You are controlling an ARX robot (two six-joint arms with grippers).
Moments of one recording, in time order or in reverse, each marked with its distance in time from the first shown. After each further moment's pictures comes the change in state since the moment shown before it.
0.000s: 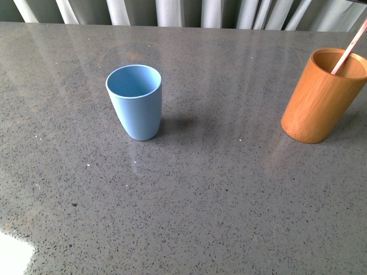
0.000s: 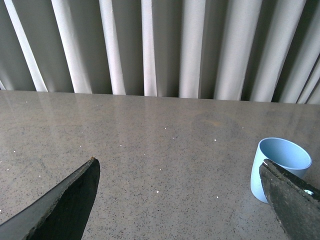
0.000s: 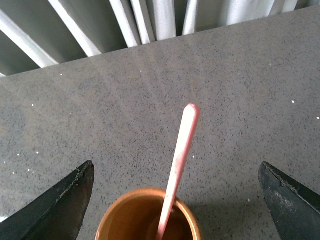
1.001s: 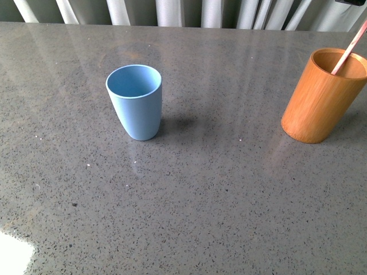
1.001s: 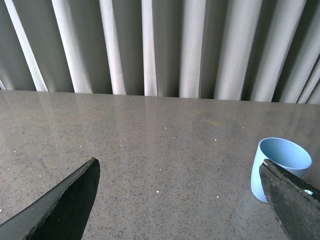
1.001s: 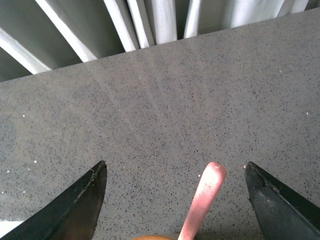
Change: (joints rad) left arm 0.000 0.000 0.000 0.000 0.000 0.000; right arm 0.007 0.098 0.098 -0.008 0.011 0.011
